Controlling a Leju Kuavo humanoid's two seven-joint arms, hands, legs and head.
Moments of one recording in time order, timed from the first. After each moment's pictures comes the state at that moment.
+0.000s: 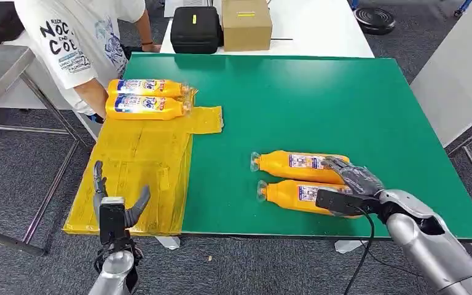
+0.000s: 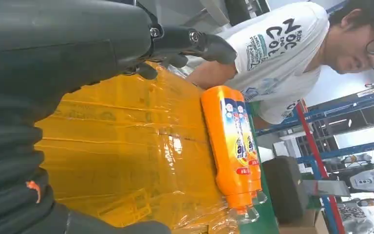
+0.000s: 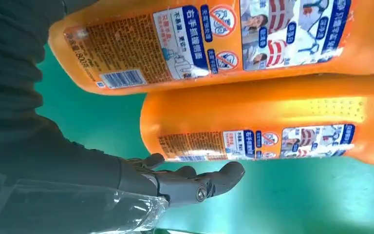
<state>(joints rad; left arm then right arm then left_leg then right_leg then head) -0.12 -0.18 -0.14 -1.12 -0.19 0.61 -0.59 -0.34 -0.59 0.54 -1.36 0.55 0.24 -0.11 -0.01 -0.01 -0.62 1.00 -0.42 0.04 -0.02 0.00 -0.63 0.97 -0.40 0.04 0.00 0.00</state>
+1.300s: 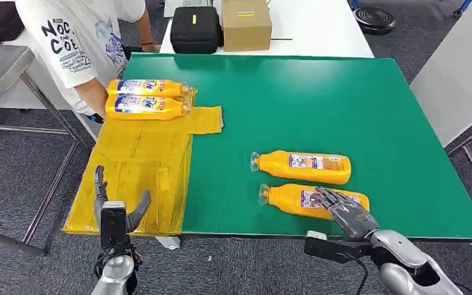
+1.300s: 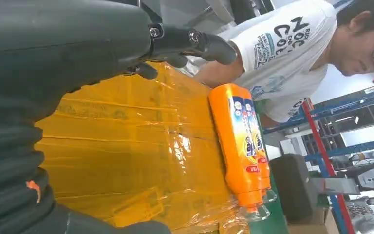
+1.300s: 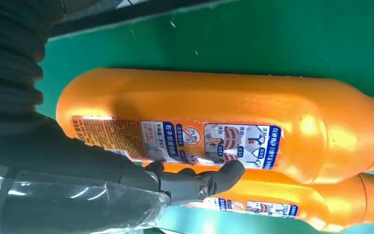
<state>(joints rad) -0.09 -0.17 -0.14 -1.12 -0.19 0.61 -0.59 -0.03 -0.60 0.48 -1.62 0.70 0.16 -0.05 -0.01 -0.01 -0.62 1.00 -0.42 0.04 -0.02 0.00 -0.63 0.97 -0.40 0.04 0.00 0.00</state>
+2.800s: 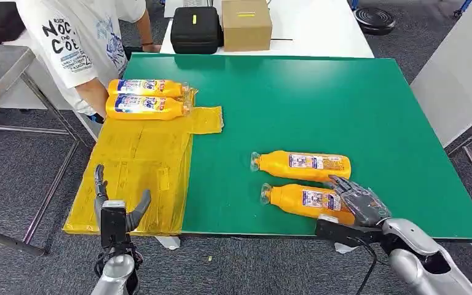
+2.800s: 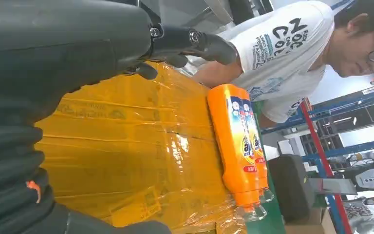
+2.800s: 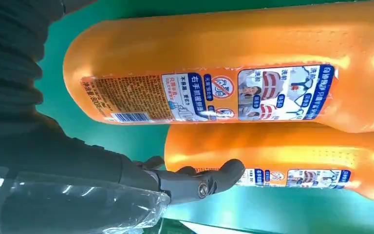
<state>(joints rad) -0.10 -0.18 -0.14 -1.12 -0.19 0.61 -0.59 -0.08 -0.59 0.41 -1.56 0.69 0.18 -0.07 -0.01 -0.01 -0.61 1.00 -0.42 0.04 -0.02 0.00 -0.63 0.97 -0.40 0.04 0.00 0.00</state>
